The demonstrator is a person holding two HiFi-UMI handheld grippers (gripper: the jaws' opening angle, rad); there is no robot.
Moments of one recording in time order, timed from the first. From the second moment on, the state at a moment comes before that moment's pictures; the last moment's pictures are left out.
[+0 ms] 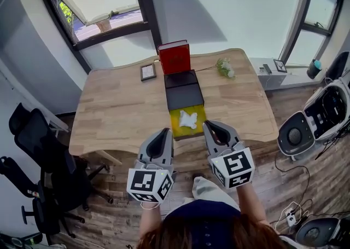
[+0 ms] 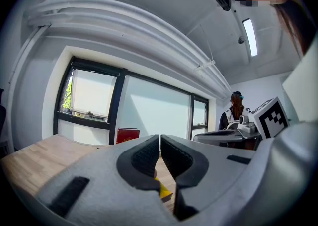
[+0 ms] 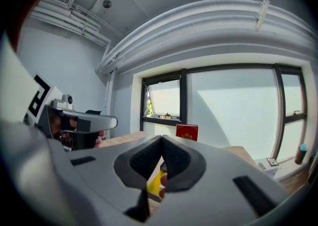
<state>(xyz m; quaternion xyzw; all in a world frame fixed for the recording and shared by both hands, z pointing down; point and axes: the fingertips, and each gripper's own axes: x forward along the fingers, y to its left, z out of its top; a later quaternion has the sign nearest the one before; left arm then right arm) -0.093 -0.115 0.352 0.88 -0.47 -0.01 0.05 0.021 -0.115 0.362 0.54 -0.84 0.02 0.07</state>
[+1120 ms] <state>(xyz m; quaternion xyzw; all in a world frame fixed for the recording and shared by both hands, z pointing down) -0.100 -0.065 0.349 0.88 -0.47 -0.02 0.05 0.017 -0.060 0.339 0.54 -0.84 -0.01 0.05</state>
